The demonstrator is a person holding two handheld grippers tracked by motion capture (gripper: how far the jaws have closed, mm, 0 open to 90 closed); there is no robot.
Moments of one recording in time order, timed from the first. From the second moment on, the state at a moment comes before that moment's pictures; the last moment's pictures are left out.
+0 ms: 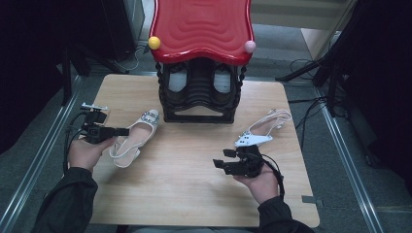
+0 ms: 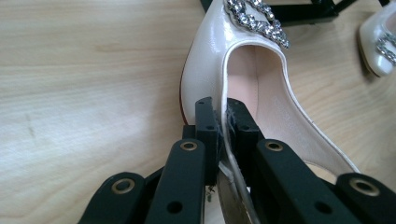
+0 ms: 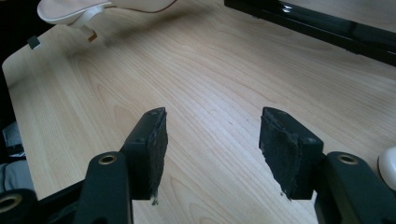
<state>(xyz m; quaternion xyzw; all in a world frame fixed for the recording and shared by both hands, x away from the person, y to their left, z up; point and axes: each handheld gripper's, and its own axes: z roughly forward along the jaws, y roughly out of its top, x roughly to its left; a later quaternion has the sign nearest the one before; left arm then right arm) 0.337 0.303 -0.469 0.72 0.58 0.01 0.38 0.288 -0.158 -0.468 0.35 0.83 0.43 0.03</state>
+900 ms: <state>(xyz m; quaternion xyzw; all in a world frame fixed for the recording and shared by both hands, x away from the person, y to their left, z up) 0.325 0.222 -0.468 0.77 0.51 -0.04 0.38 0.291 -0.159 -0.467 0.35 0.83 0.44 0.04</state>
